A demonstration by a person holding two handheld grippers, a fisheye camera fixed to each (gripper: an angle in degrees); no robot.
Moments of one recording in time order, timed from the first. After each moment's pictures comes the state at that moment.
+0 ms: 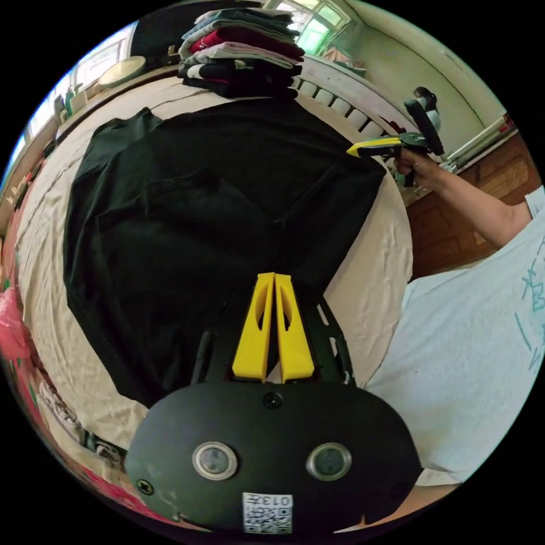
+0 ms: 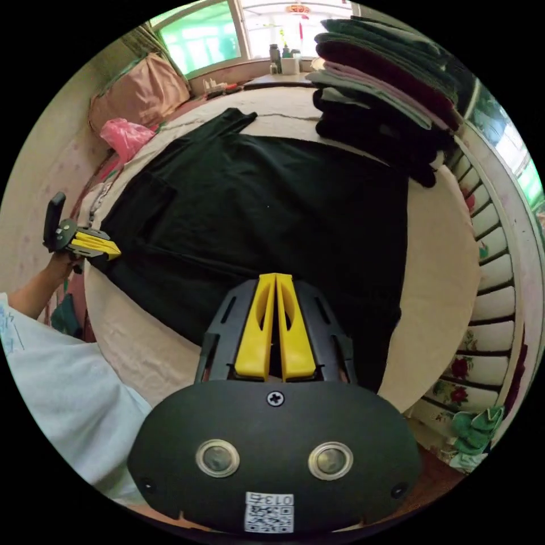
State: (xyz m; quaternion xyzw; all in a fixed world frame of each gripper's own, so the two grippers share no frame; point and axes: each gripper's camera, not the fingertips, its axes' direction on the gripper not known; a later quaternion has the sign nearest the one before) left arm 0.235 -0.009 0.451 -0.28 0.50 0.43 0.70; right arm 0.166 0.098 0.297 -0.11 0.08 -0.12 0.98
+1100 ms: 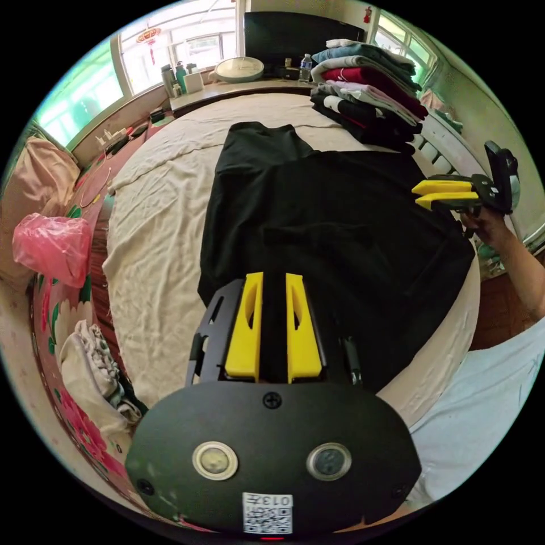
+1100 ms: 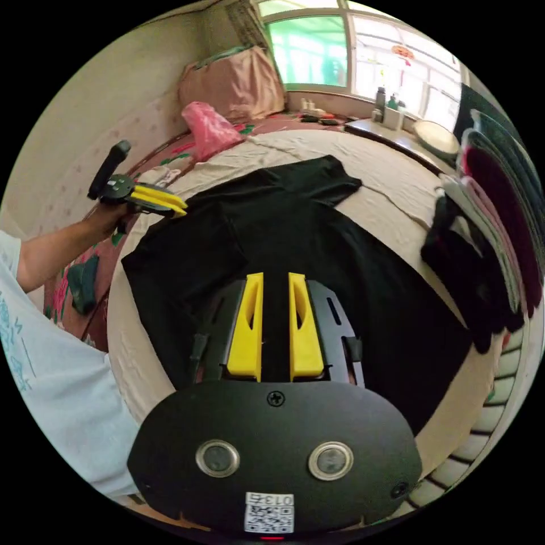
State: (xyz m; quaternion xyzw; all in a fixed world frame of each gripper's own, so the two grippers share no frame) left arm 0.203 -0.080 0.508 -0.26 0.35 0.31 0.85; right arm 0.072 0.016 0.364 -0.09 -0.05 -0.34 0.94
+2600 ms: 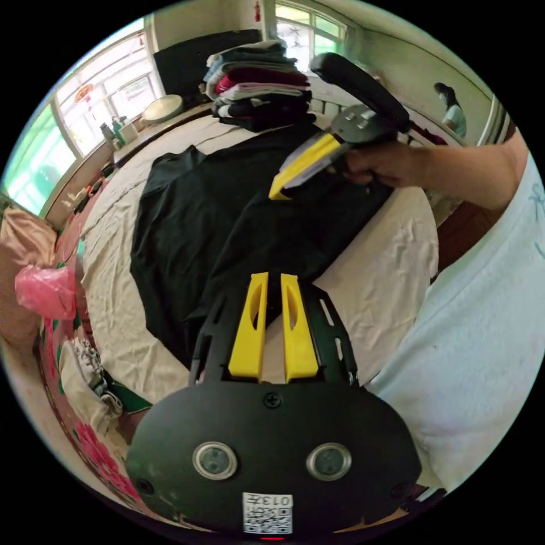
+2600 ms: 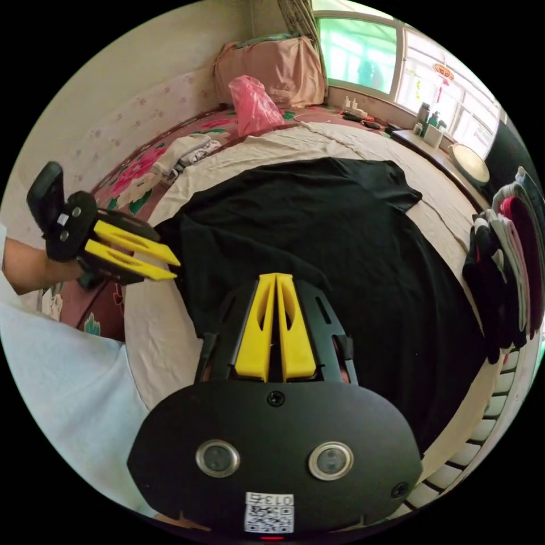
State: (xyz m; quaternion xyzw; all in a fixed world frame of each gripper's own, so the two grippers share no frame) left arm 0.170 0.000 0.334 -0.17 0.40 0.41 0.80; right arm 0.035 0.074 0.340 -0.10 -0.04 -0.38 0.92
